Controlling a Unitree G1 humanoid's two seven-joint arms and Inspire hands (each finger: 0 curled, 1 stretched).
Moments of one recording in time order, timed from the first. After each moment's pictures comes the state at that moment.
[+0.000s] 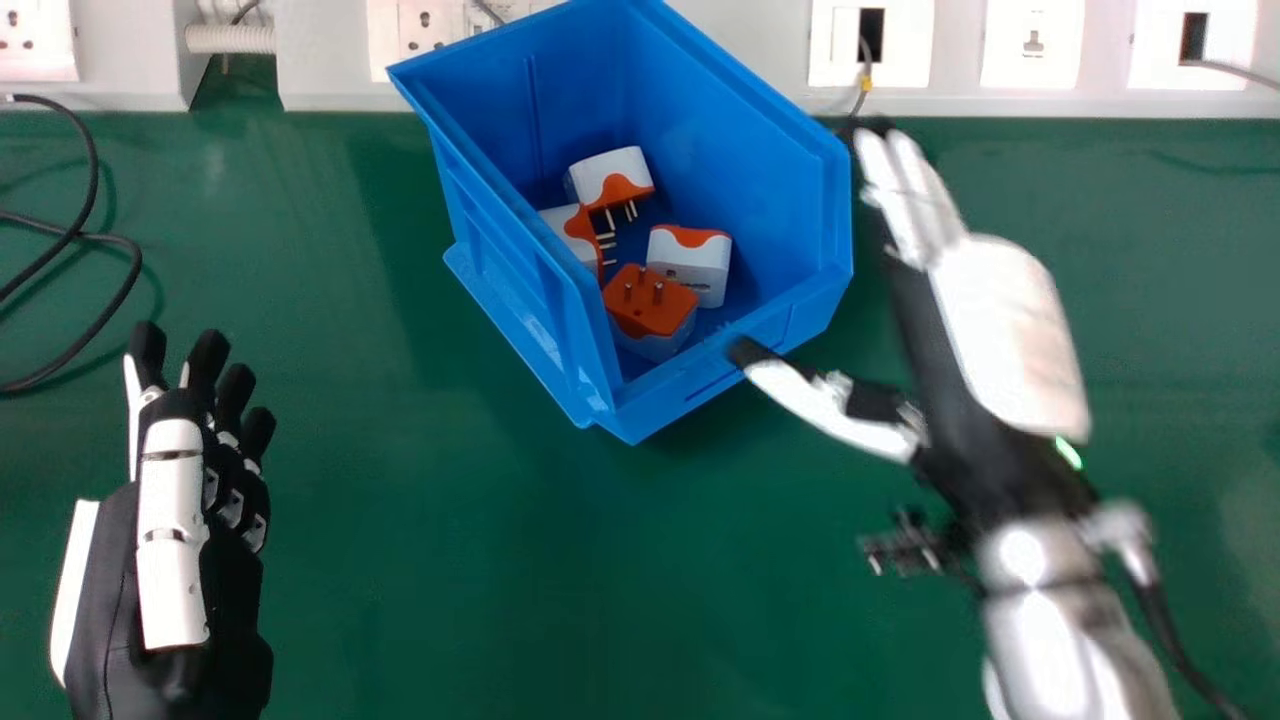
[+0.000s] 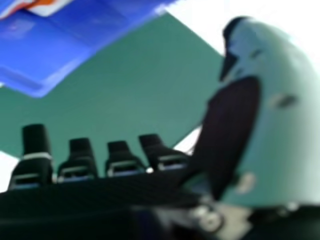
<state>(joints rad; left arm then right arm) 0.43 0.00 0.22 -0.37 -0.35 -0.17 -0.20 0.05 -0.32 0.24 -0.13 -0.52 -0.15 -0.40</state>
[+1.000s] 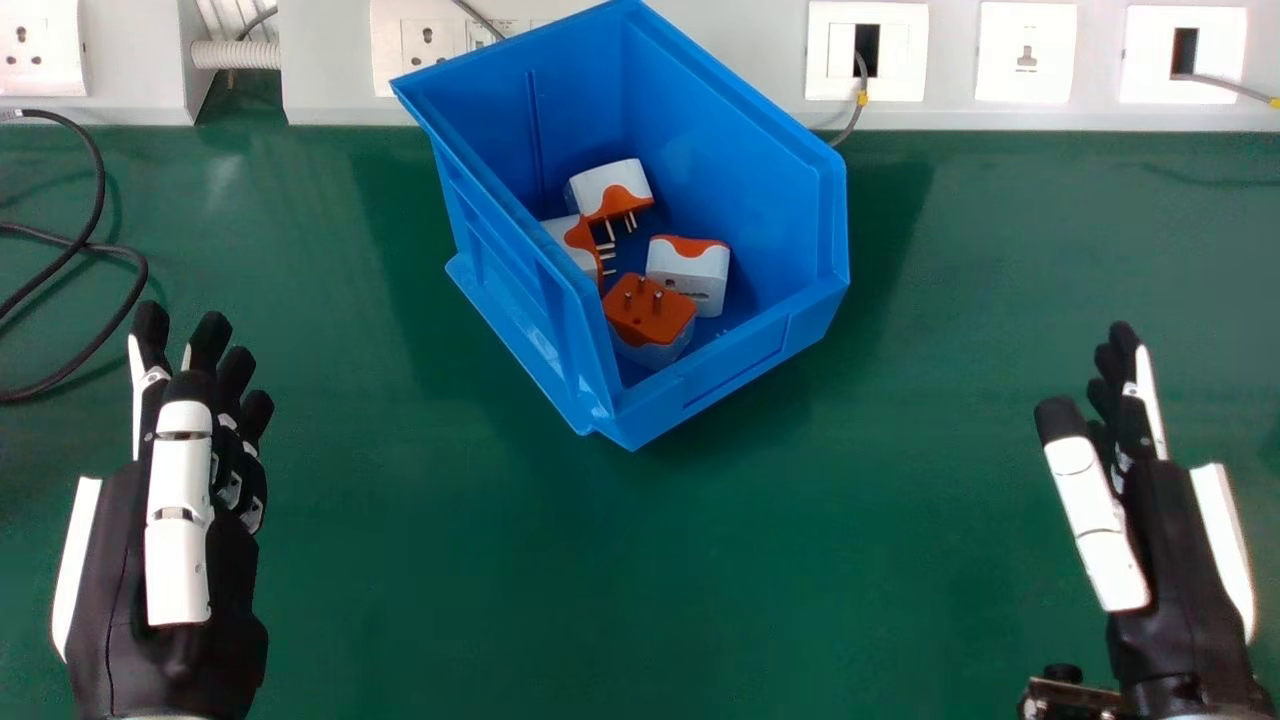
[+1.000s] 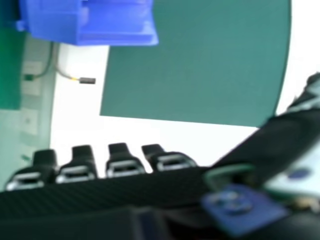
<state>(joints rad) 0.38 0.04 0.24 -0.32 -0.33 -0.17 -0.20 0.23 -0.17 -0.05 0.03 -0.05 -0.32 -0.11</state>
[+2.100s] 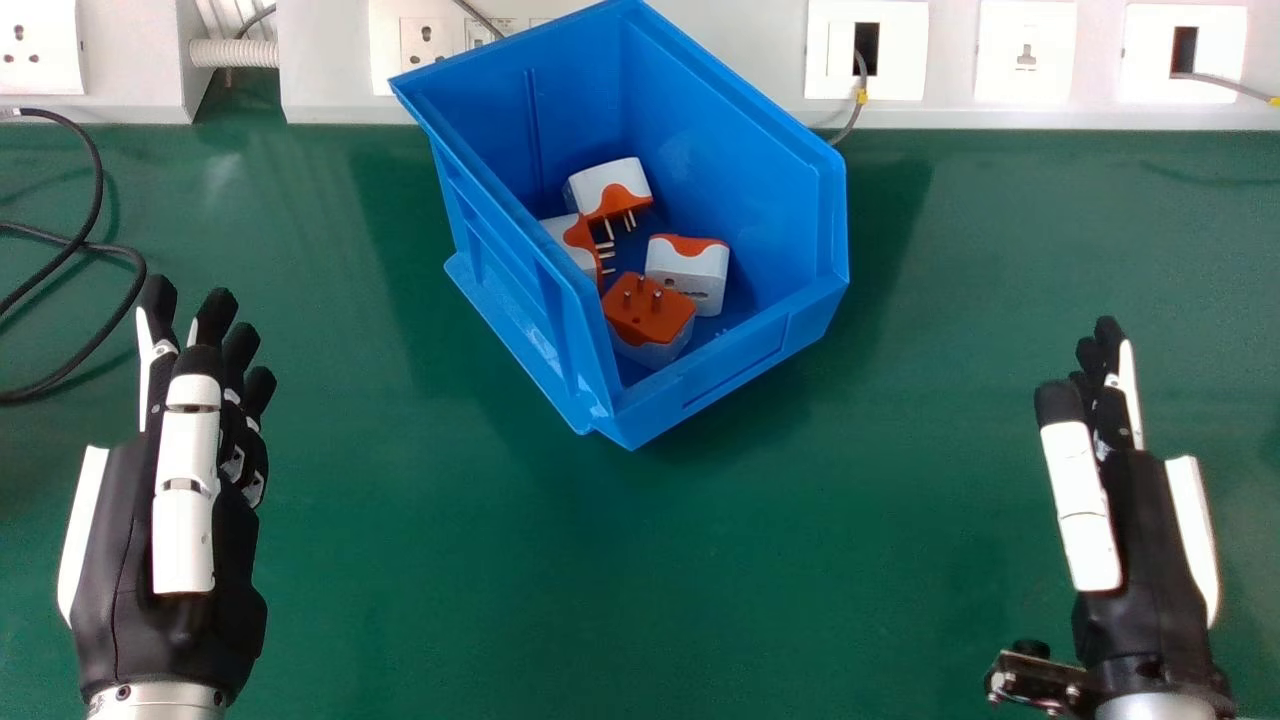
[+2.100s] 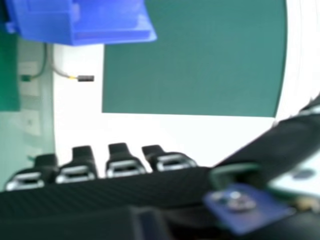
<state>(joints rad) 0.32 0.07 0.25 -0.28 -0.32 -0.17 -0.20 0.17 -0.08 -0.08 0.11 -0.06 -0.35 -0.11</state>
